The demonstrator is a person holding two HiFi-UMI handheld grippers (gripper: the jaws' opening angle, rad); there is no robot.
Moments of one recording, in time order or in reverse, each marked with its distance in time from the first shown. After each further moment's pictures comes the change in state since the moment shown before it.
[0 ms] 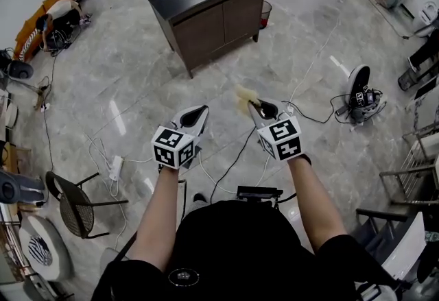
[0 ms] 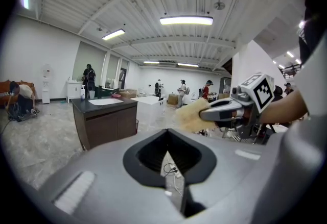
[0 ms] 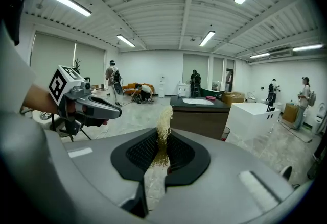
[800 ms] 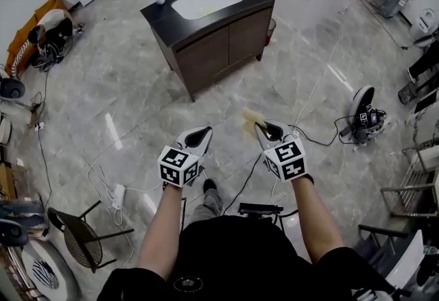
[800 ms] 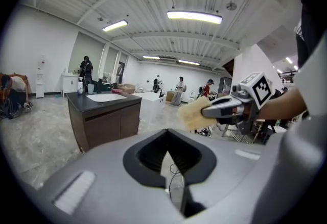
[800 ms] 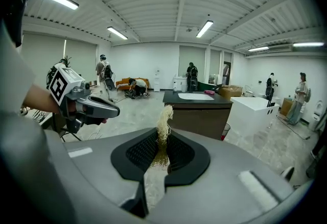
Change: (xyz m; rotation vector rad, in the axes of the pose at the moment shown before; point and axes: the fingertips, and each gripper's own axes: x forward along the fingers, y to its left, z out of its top) left arm 0.077 0.149 0.008 -0.024 0.050 -0.059; right arm 0.148 -0.046 0.026 0.038 0.082 -0.041
